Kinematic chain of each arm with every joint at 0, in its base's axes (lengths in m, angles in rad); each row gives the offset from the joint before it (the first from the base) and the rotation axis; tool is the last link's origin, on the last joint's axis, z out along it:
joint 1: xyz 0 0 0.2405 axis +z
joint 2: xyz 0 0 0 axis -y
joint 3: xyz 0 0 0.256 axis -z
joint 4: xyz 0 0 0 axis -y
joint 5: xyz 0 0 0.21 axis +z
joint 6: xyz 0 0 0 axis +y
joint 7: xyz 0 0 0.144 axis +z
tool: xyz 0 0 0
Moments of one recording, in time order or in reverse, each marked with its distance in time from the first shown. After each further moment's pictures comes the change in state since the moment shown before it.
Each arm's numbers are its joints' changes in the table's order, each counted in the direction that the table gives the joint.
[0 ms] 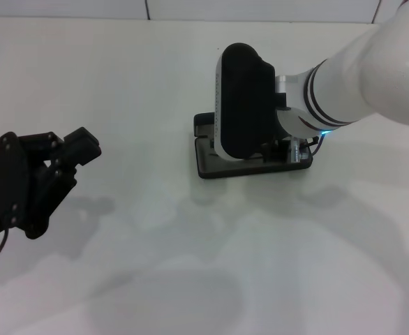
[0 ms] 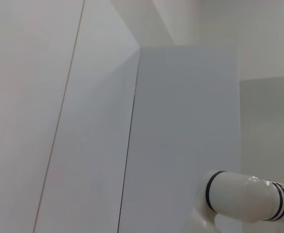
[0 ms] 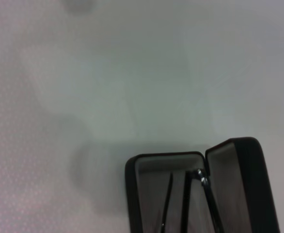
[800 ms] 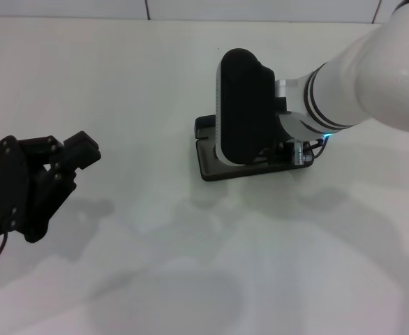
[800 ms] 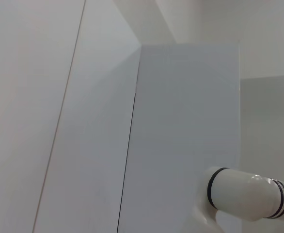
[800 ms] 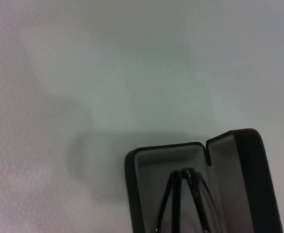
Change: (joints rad) left arm 0.005 -0.001 0.000 0.001 0.006 0.000 -0.003; right arm 0.004 0.000 0.021 0.013 -0.029 -0.031 0.022
